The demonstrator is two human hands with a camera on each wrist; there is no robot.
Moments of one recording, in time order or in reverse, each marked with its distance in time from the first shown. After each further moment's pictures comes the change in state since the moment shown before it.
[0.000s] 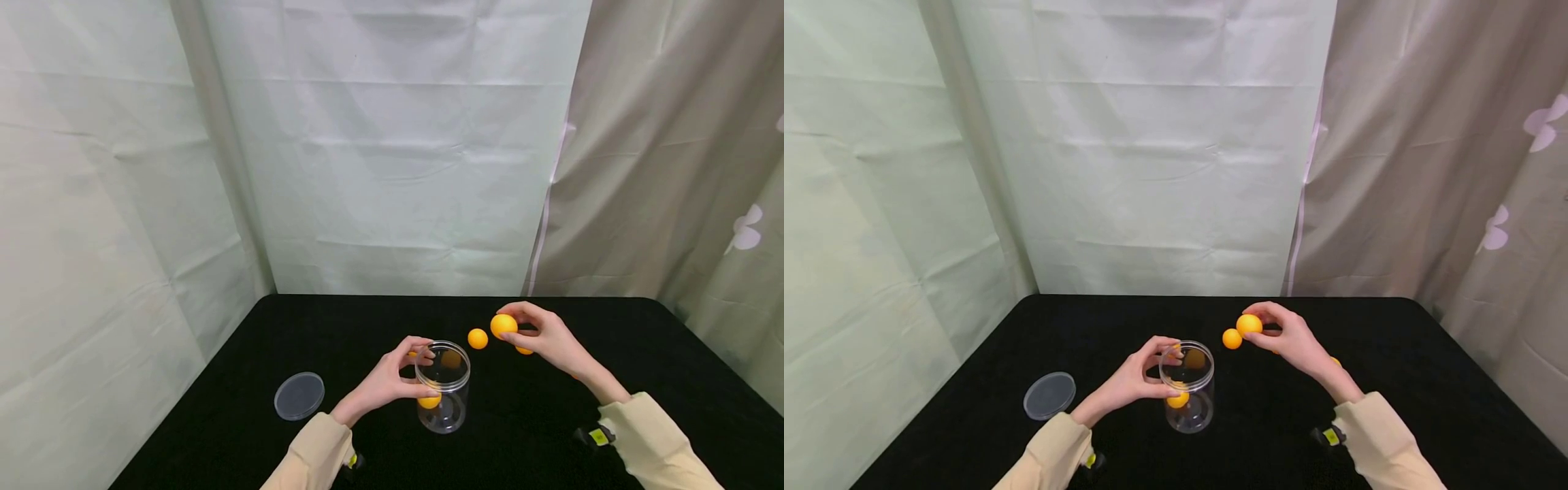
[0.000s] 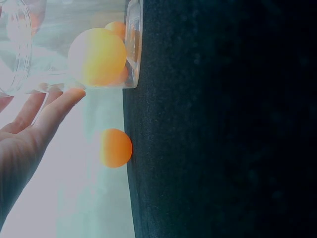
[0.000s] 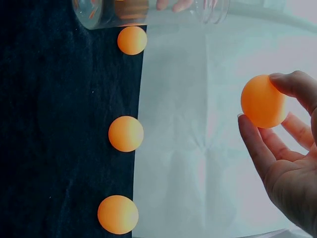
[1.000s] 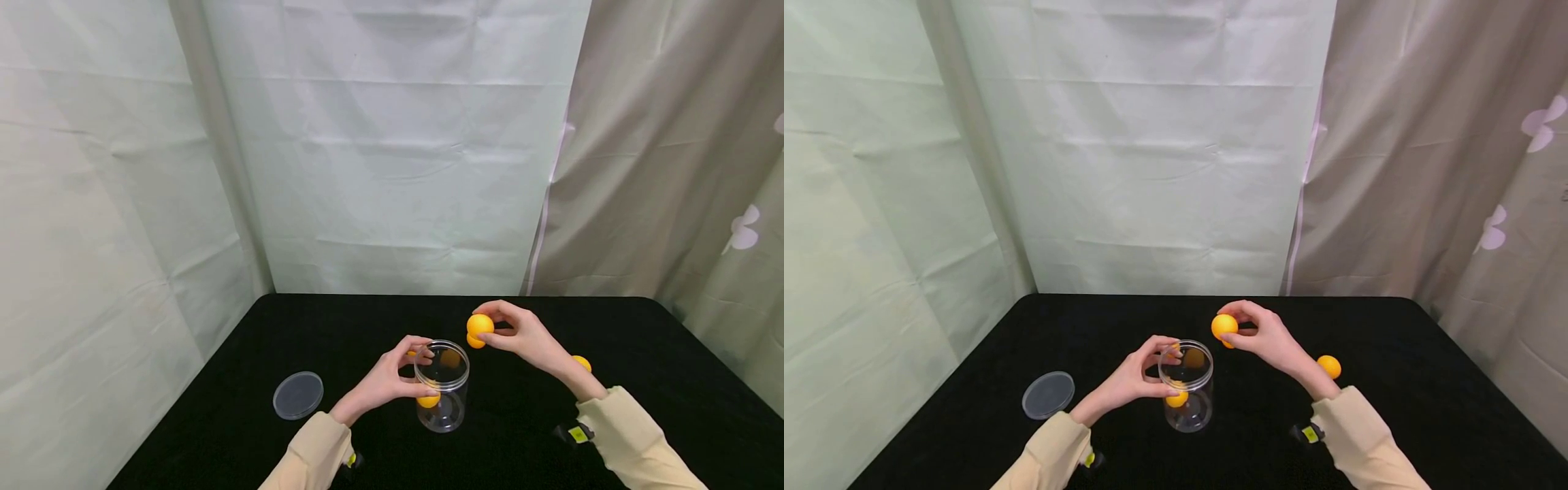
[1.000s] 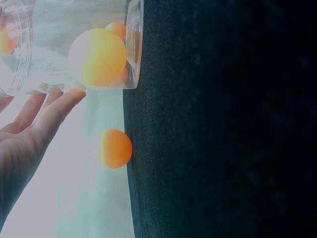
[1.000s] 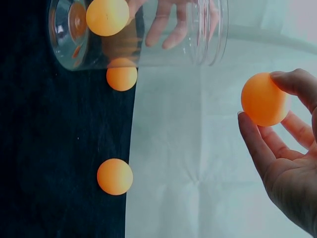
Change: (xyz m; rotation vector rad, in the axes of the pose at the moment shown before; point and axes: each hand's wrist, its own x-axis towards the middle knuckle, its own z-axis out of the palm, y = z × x) left_hand 0.001 -0.001 0.001 -0.002 0.008 -0.010; right_hand 0.015 -0.049 0.023 0.042 -0.062 -0.015
